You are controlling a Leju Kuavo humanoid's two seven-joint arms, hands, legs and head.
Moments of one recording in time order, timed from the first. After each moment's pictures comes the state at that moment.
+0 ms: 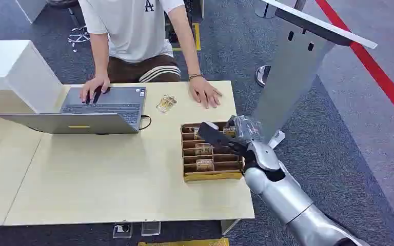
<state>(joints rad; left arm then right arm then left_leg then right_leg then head) -0.10 0.03 -1.10 -0.20 1.15 0.04 -0.04 -0.55 -0.15 0.65 -1.18 0.78 -0.15 0.44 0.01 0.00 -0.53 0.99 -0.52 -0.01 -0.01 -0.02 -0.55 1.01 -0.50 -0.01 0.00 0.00</state>
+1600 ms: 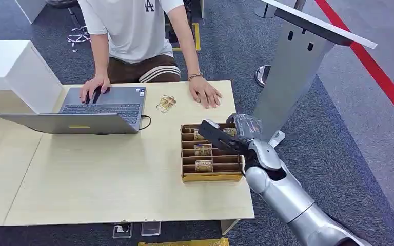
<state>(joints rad) -0.10 0.03 -1.10 -0.20 1.15 0.04 -0.04 -0.55 -0.15 0.65 -1.19 0.78 -0.14 0.44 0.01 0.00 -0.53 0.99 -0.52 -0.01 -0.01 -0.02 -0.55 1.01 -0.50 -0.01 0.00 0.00</state>
